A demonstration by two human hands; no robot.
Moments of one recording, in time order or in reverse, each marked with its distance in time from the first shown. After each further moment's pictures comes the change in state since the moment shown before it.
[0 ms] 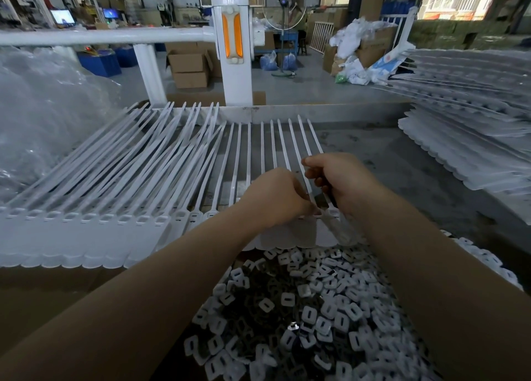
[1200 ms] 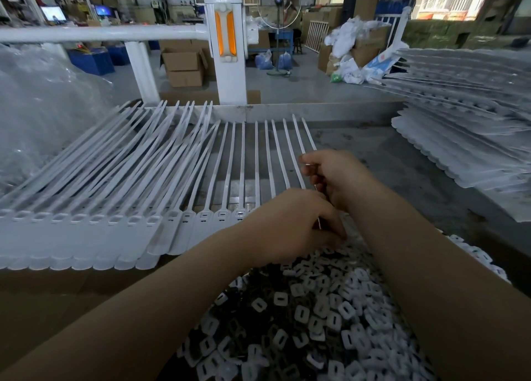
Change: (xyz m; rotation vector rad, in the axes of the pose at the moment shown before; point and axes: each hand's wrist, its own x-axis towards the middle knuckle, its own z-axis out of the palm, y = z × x) left_hand -0.031 0.015 0.010 0.035 -0.120 0.530; right_hand 0.009 -0.005 -0.003 0.048 -0.011 0.087
